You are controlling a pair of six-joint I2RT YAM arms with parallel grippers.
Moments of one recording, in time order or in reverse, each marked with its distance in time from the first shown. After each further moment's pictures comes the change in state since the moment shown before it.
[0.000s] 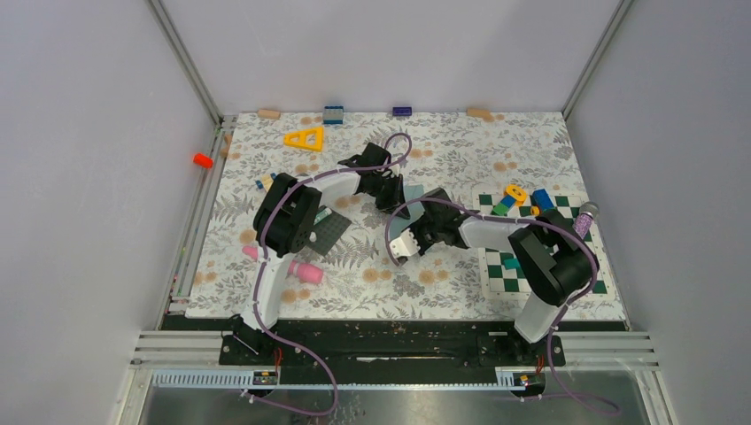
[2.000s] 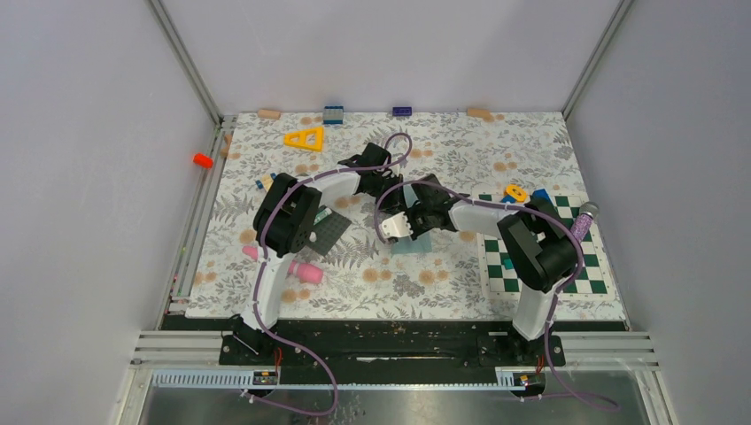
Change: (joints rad) left arm 0.000 0.000 0.000 0.001 0.000 0.008; right arm -0.008 0.115 0.198 -0.134 0.096 0.119
